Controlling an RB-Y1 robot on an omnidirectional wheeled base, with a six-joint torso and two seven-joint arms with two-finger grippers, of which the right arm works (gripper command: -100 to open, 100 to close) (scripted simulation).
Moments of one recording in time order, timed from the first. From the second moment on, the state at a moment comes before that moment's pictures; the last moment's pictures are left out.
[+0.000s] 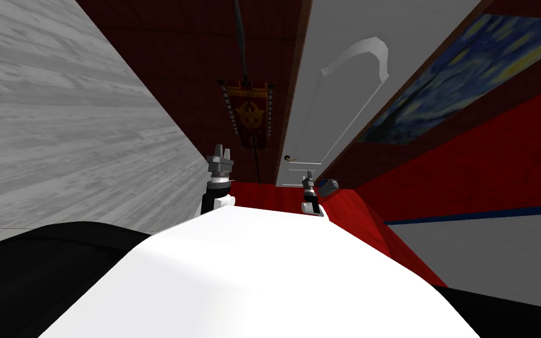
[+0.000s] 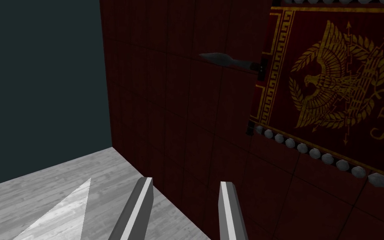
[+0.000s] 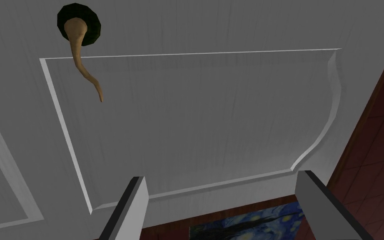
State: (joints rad) arm 0.14 -0.18 -0.02 -1.46 -0.04 -0.55 -0.07
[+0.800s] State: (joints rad) arm 0.06 -0.21 -0.01 -1.24 -0.07 -0.58 -0.06
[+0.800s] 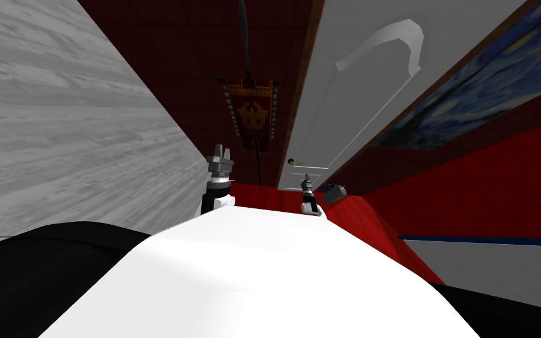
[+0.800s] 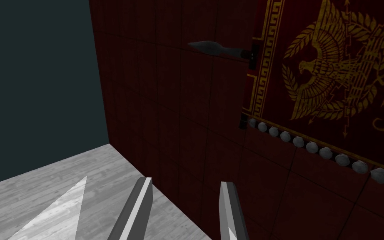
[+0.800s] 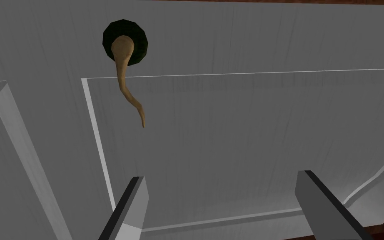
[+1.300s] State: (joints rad) arm 0.01 -0.23 -0.01 -1.10 -0.09 -0.60 -0.06
